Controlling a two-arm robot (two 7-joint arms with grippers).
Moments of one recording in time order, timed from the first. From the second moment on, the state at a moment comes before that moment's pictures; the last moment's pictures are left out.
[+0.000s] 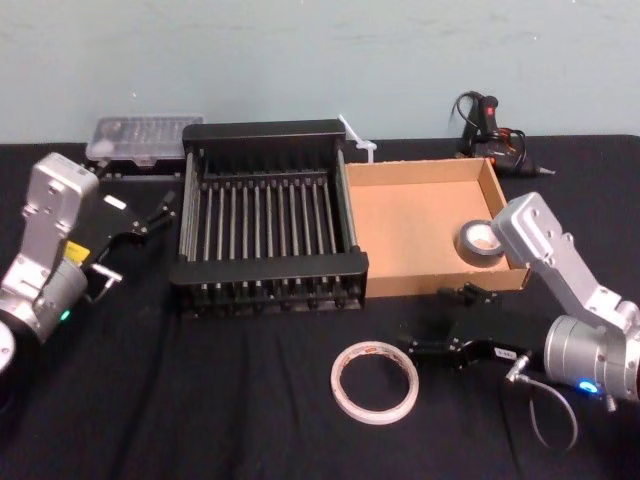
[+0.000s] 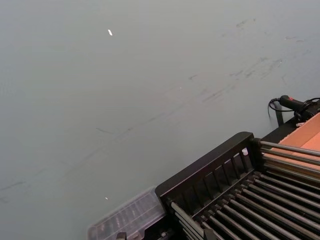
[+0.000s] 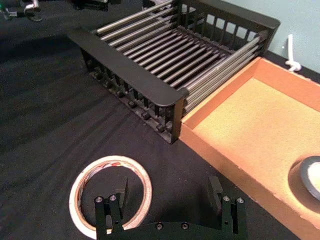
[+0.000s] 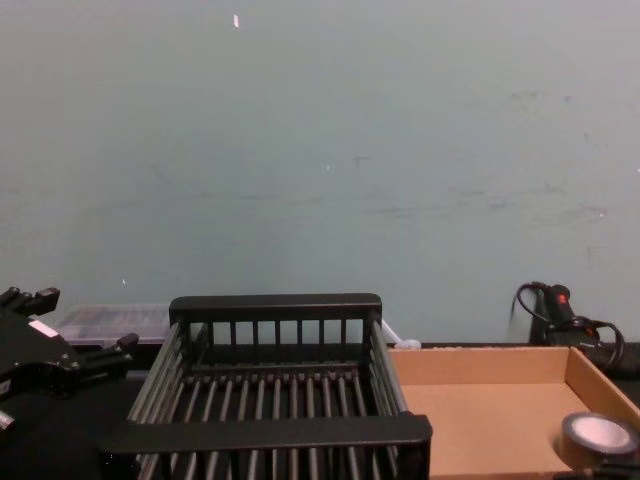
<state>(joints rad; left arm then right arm) -0.20 0.60 0.45 -1.41 -0.25 -0.12 0.03 0.06 0.64 -0.41 -1.77 0.36 0.46 0.45</state>
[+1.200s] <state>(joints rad) -0.20 0.60 0.45 -1.41 -0.25 -0.12 0.03 0.11 0.60 -0.50 -1.70 0.28 0.49 0.46</state>
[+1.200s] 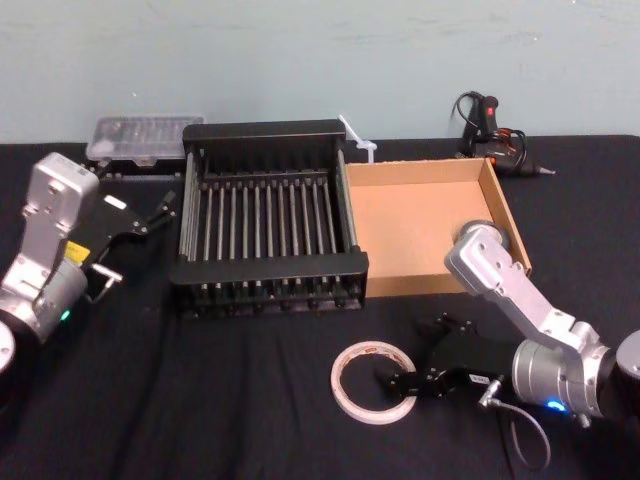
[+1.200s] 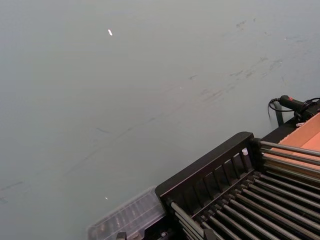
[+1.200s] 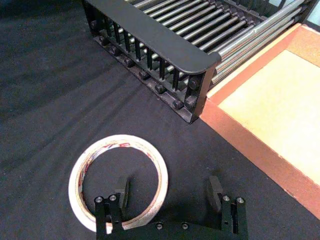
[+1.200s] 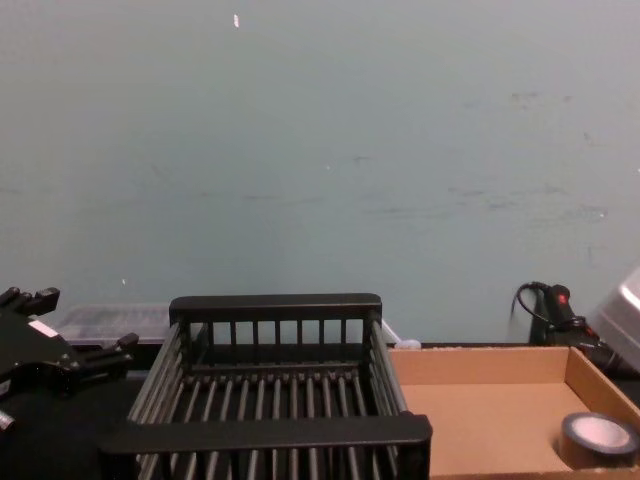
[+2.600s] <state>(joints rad) -0.20 0.60 0.45 -1.41 -0.25 -0.12 0.03 0.11 0.58 -0.50 -1.68 0.24 0.49 0.48</state>
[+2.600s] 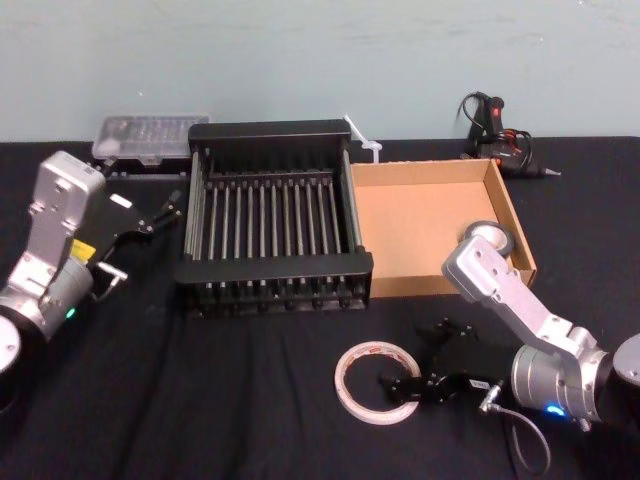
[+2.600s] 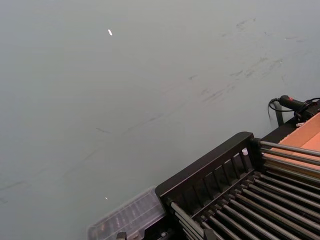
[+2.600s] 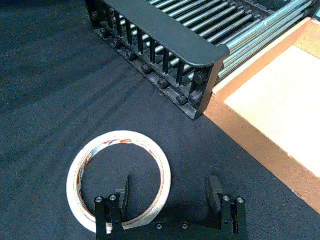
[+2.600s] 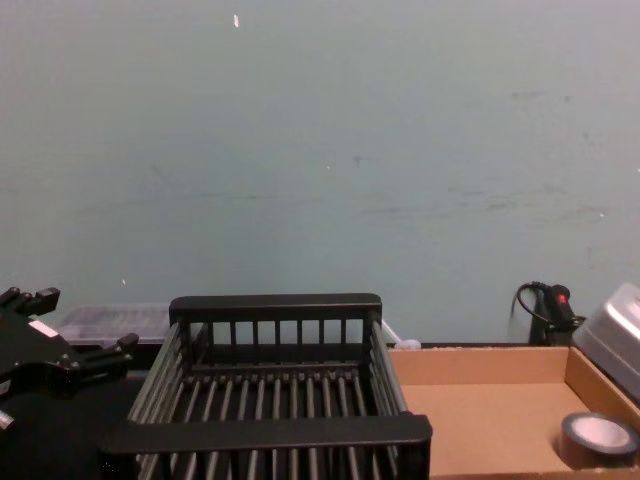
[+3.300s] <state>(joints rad) -0.20 0.60 0.45 -1.41 -0.25 -0.12 0.03 0.11 0.58 -0.50 -1.68 0.24 0.49 0.48</state>
